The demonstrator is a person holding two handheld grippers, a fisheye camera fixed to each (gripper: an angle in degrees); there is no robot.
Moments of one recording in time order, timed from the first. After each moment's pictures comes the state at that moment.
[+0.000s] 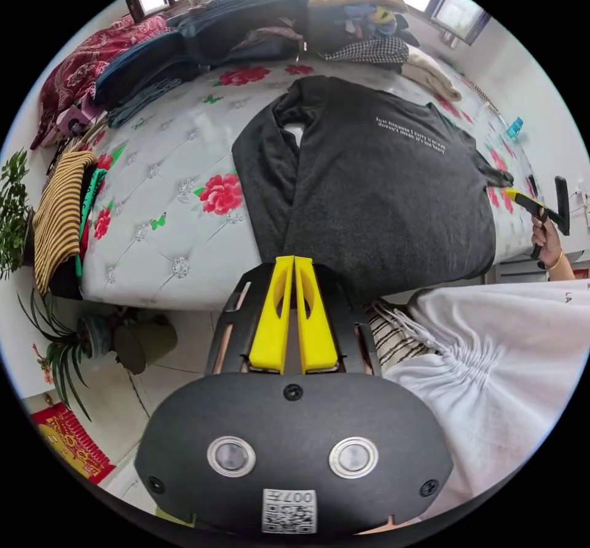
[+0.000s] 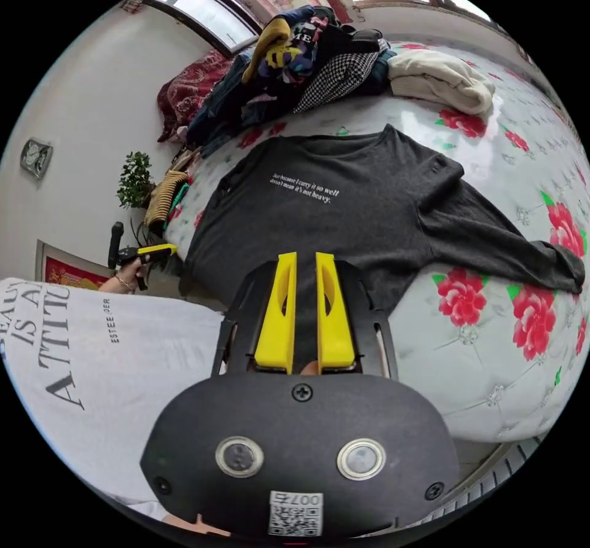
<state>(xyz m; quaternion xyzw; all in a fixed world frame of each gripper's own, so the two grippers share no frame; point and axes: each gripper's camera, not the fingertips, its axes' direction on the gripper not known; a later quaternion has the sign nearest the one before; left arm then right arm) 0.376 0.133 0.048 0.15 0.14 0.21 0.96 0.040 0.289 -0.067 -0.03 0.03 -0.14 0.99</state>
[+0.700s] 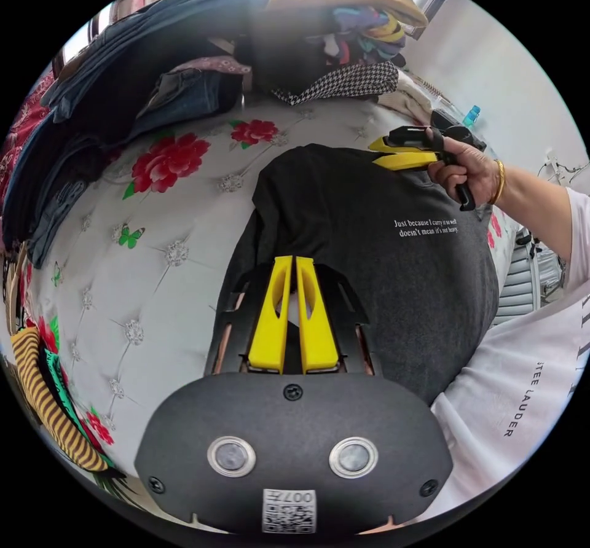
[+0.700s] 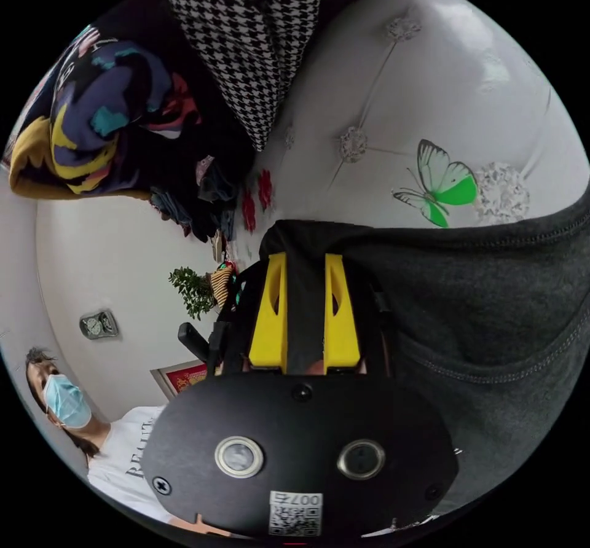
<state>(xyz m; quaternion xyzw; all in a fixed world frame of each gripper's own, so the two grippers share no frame) 0.432 -0.103 0.052 0.17 0.20 0.35 0.90 0.142 0.008 0.140 -0.12 -0.16 0.13 0.97</state>
